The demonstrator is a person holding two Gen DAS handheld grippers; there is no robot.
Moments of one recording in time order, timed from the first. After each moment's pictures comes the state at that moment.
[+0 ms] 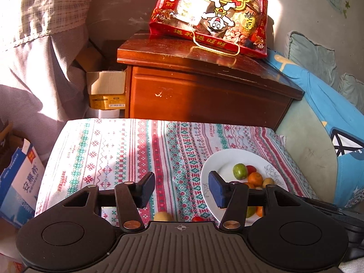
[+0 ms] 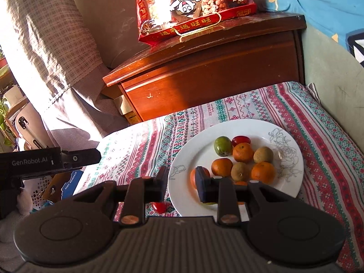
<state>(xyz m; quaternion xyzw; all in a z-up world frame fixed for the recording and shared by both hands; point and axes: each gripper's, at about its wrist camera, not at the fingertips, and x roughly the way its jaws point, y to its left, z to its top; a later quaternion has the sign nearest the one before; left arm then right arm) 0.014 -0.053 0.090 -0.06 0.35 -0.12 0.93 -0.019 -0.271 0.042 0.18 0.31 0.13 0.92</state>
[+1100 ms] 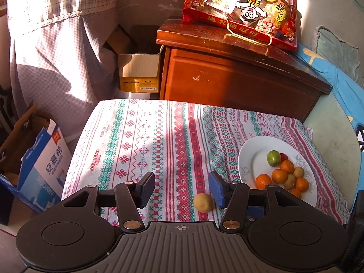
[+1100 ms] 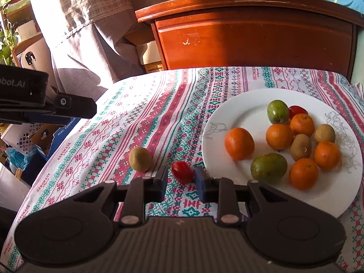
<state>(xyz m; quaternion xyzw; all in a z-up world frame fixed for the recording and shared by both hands) 0.013 -0.022 0.073 -0.05 0.39 -0.07 0.92 0.005 -0.206 -0.013 0.06 0.36 0.17 0.92</state>
